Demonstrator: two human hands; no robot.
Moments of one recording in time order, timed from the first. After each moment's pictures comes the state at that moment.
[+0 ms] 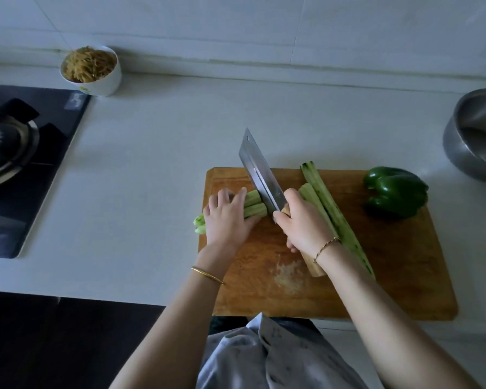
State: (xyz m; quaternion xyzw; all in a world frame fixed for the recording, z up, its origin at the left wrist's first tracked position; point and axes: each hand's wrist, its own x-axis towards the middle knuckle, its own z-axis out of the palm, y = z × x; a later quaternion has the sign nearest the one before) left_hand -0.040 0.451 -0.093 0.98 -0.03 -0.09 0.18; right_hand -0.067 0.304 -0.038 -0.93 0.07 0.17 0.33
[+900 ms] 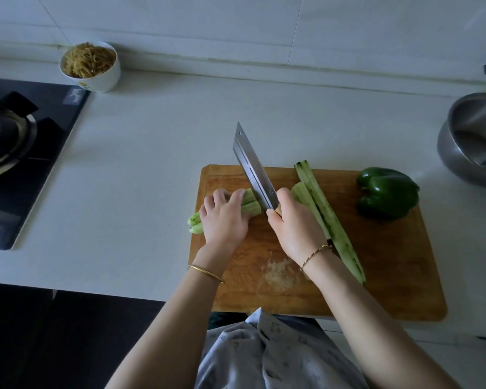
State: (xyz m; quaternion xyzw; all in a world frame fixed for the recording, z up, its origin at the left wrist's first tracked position) left_hand -0.049 0.436 -0.085 0.98 0.02 -0.10 0.19; right_hand -0.078 0.306 -0.035 -0.96 0.04 0.09 0.27
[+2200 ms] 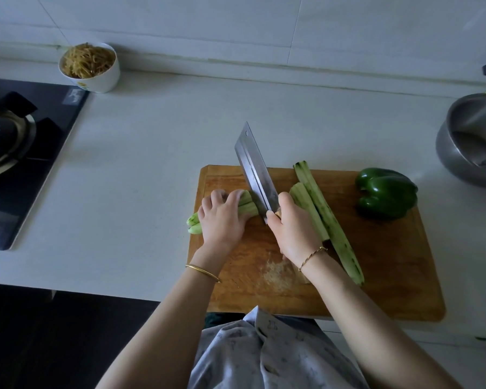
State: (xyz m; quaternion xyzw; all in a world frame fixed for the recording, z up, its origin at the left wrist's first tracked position) left_hand -0.048 0.440 -0.093 0.97 0.02 -0.09 0.21; right_hand -0.080 0.307 -0.040 -0.93 0.08 0.13 0.34
